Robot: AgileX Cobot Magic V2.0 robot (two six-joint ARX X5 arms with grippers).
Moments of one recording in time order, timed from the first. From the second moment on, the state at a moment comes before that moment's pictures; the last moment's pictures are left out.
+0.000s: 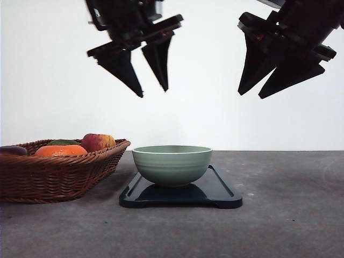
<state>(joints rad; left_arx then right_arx) -0.60 1.70 1.53 -0.75 0.04 -0.10 0.48 1.21 0.87 -0.35 -0.10 0.07</state>
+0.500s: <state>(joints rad) -0.43 1.17 0.93 -0.55 0.02 -0.15 0.48 1.21 0.87 -0.35 -0.10 0.05</state>
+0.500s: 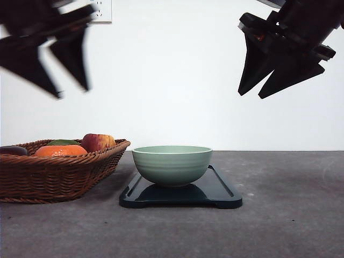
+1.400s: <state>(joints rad) -0.27 0.88 0.75 -0.66 0.02 -0.15 0.49 1.21 0.87 -0.35 -0.13 0.02</state>
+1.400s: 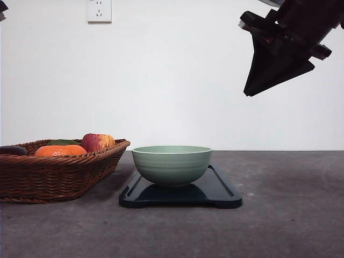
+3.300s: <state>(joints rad) -0.01 0.00 0.03 -0.18 0.02 -0.09 0.49 1.21 0.87 -0.34 -0.13 0.02</state>
